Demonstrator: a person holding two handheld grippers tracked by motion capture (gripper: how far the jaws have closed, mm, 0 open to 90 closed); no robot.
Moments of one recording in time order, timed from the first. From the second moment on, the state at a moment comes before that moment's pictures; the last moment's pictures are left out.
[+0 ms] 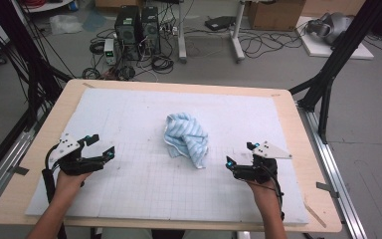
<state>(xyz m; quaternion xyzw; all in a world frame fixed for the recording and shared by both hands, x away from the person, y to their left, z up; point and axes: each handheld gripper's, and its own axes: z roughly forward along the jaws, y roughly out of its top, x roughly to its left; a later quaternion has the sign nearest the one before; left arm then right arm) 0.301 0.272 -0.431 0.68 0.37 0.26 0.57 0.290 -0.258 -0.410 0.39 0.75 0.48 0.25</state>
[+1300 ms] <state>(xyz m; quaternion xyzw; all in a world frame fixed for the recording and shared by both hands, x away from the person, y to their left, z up) 0.308 0.273 -0.438 0.69 0.39 0.24 0.57 0.383 -0.127 -0.408 0.28 0.86 0.41 0.13</state>
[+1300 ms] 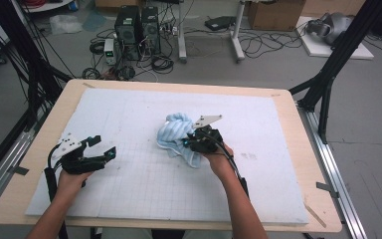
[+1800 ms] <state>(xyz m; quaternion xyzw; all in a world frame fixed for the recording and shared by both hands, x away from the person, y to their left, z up) 0.308 0.274 -0.438 0.68 0.39 0.24 0.57 0.360 -0.109 -0.392 0.19 0.82 0.54 -0.01</state>
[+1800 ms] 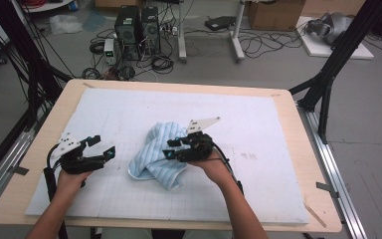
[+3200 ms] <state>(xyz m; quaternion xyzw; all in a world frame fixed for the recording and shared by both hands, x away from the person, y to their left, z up) 0.310 0.264 -0.441 0.69 0.38 0.22 0.57 0.452 -0.126 -0.398 0.46 0.76 0.35 0.29</state>
